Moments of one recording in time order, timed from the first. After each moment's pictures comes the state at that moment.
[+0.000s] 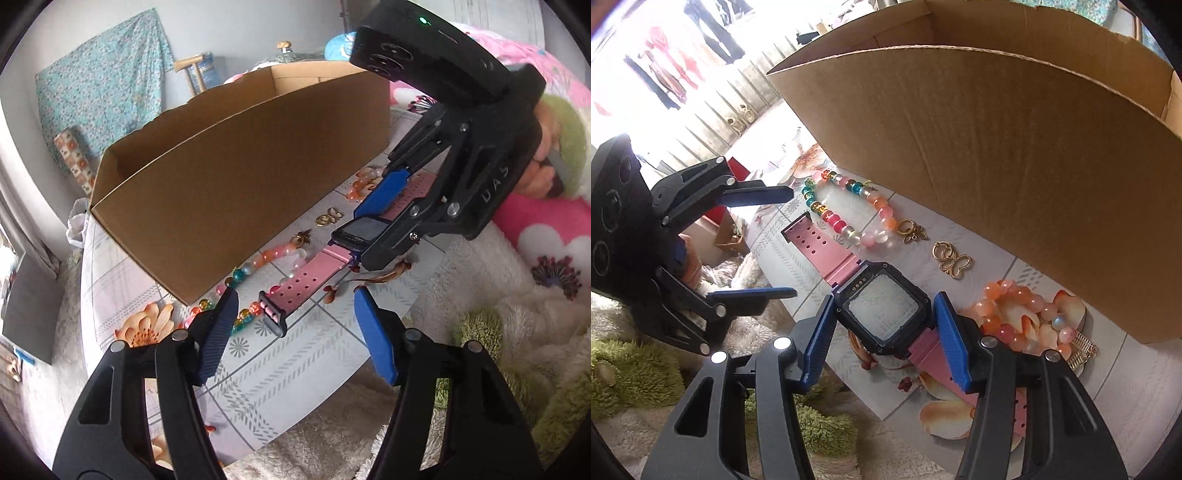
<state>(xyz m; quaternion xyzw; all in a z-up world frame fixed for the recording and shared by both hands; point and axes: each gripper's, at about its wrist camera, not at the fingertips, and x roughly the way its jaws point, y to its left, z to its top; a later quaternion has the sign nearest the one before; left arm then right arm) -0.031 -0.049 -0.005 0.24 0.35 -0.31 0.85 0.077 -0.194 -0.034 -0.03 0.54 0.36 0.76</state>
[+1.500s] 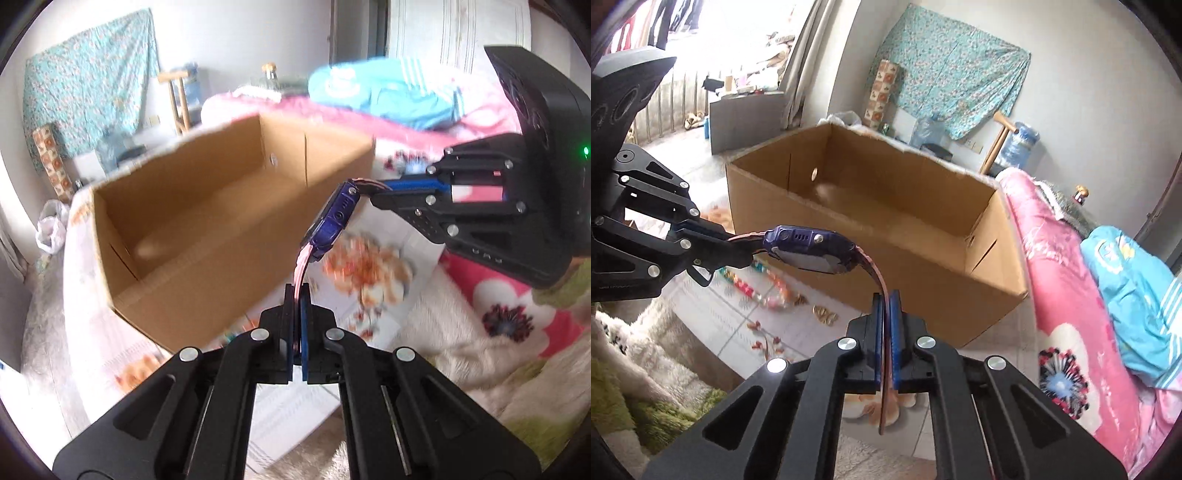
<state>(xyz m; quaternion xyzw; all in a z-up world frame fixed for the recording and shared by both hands) -0.003 -0.038 0.074 0.15 0.33 -0.37 0.85 -0.043 -0.180 0.054 -0.18 0.32 0.07 0.93</state>
